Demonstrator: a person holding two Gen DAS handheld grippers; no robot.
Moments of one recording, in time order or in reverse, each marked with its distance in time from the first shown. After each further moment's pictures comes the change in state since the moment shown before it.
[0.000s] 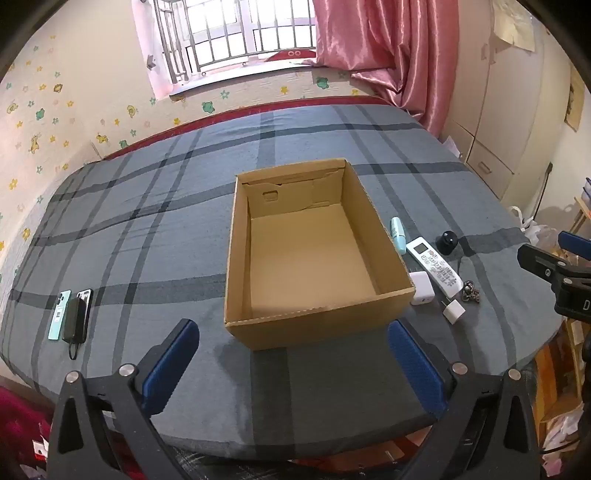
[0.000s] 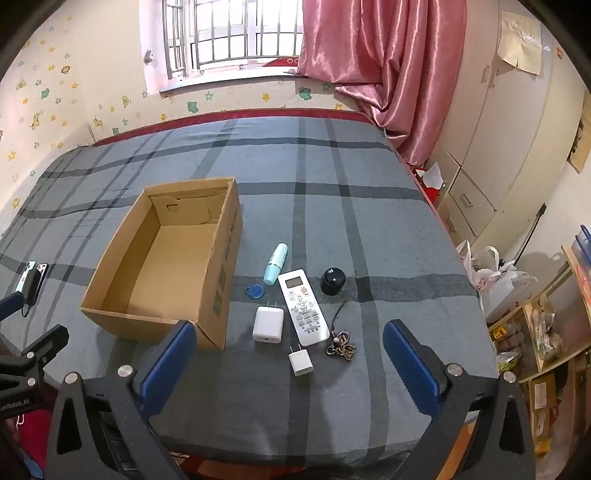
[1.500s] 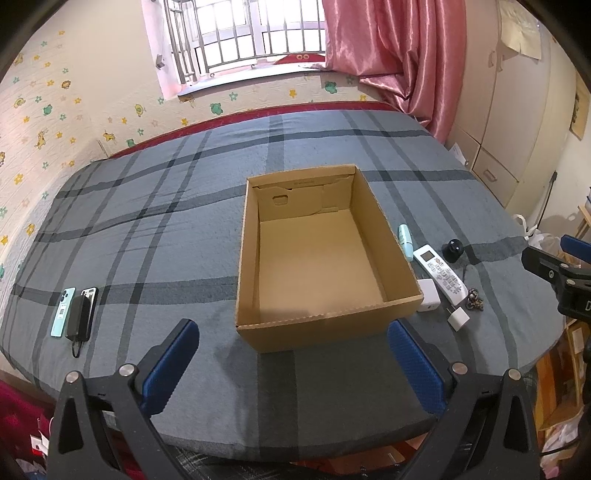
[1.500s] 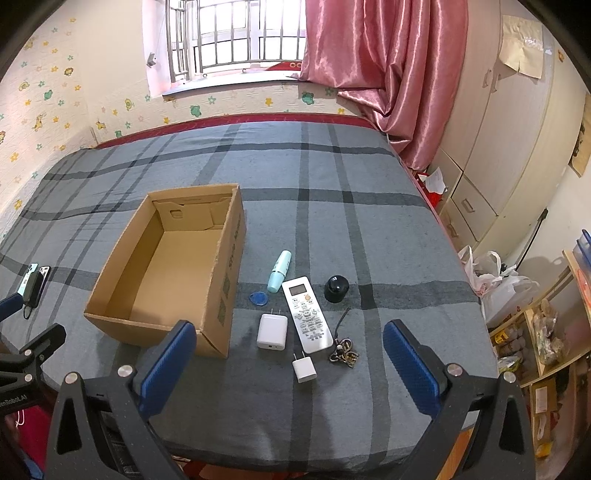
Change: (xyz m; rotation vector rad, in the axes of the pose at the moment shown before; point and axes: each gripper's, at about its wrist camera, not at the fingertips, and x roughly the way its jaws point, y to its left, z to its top) left arm -0.002 0.007 0.002 -0.025 -0.016 0.016; right arm -0.002 0.004 0.007 -0.009 -0.013 0.006
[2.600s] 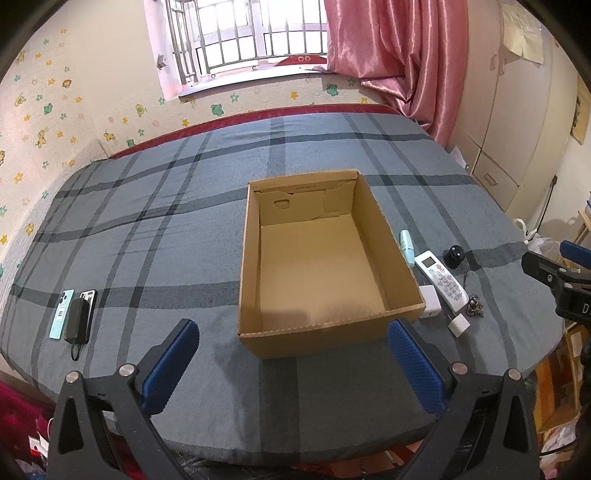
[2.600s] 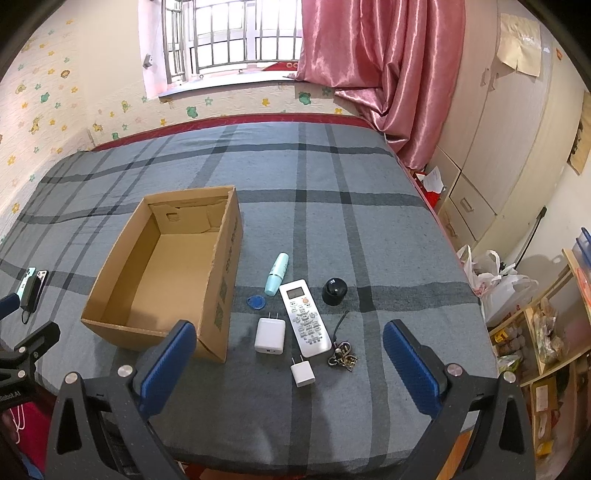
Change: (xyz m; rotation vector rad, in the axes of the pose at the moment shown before) left arm 0.002 0.003 0.008 -0.011 -0.009 -0.003; right arm 0.004 -0.003 0.002 0.013 -0.001 -0.006
